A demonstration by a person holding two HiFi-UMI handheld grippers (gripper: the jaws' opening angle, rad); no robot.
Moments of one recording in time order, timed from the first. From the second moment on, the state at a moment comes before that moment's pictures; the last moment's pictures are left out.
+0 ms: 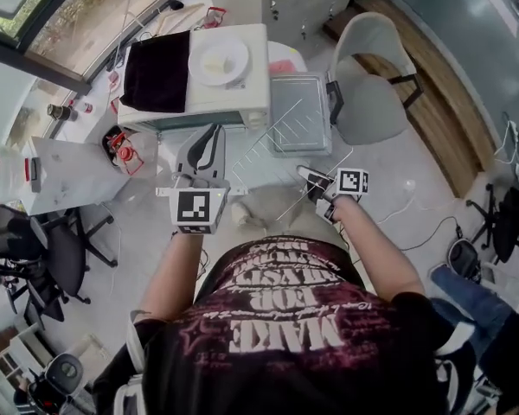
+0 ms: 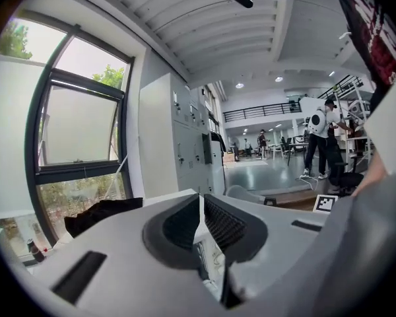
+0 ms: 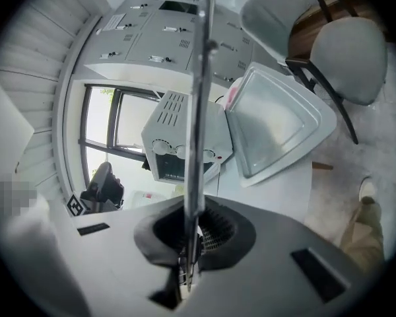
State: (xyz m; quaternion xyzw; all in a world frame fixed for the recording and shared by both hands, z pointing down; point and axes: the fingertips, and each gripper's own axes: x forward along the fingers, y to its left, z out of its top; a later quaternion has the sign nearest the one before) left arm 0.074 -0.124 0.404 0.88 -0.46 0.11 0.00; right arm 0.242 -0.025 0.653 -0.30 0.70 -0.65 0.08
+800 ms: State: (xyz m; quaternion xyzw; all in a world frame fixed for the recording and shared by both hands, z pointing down) left arm 0.101 -0.128 0.433 0.73 -0.67 0.12 0.04; right arm 0.324 -0.174 0.723 -0.10 0.74 -0.63 -0.20
